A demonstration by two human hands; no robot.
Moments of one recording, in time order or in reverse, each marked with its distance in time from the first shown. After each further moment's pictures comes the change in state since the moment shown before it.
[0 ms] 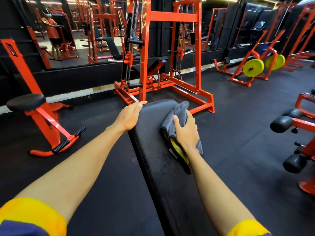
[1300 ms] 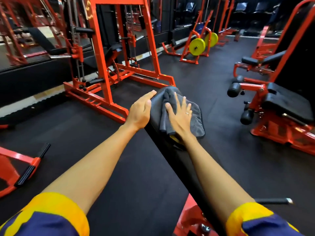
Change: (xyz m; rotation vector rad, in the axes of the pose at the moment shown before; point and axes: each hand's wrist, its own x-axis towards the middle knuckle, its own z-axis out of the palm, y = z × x) left_hand 0.015 -0.036 -0.005 -0.232 -0.127 0.463; right_hand -0.054 -0.082 0.053 -0.076 0.106 0.089
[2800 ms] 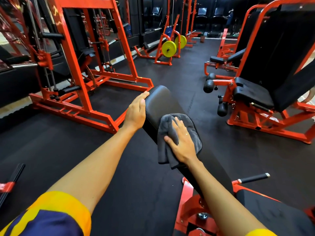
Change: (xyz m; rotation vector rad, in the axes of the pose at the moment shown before) left_hand -0.002 0.001 -0.001 -0.114 -0.014 0.020; right_hand -0.106 0.043 0.001 -0.134 0.060 -0.188
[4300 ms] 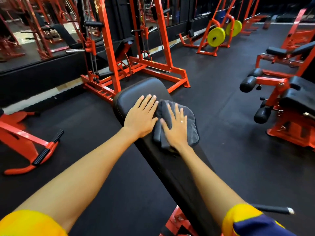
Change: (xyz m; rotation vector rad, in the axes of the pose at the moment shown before) left_hand -0.018 0.053 0.099 1.300 -0.310 0.087; right_hand 0.073 0.100 -0.009 0.060 -0.118 -0.052
